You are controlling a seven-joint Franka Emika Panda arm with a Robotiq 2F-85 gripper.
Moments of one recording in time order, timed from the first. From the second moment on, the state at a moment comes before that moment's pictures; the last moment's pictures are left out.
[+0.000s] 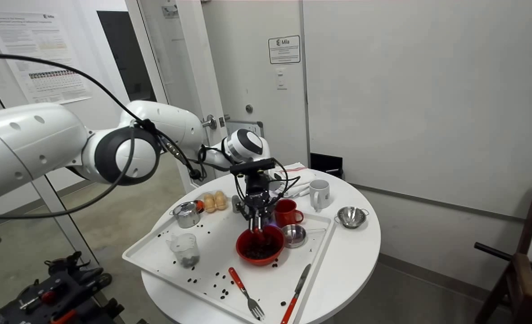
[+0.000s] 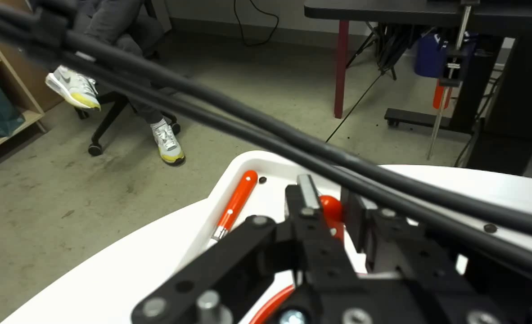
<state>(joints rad) 0.03 1.45 -0.13 -0.64 -0.50 1.08 -0.41</state>
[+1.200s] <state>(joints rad) 0.07 1.38 -0.20 -0.64 -0.52 1.10 -0.35</state>
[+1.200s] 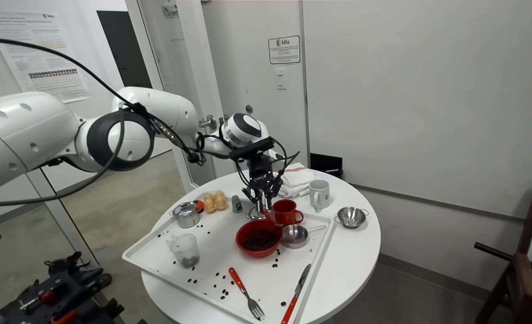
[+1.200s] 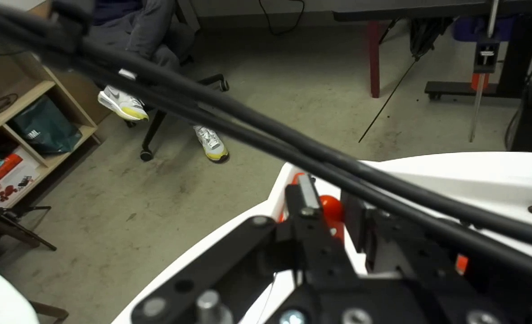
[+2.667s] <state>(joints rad) -0.22 1.01 -0.09 -1.05 -0.20 1.59 -0.19</state>
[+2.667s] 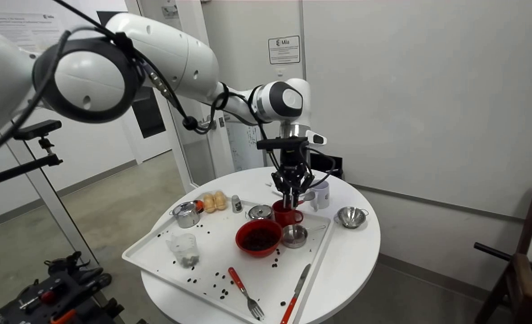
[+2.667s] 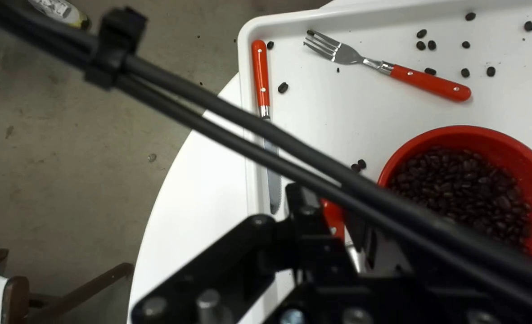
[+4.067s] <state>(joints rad) -0.23 0.54 -0.12 -2.02 -0.19 2.07 -0.15</state>
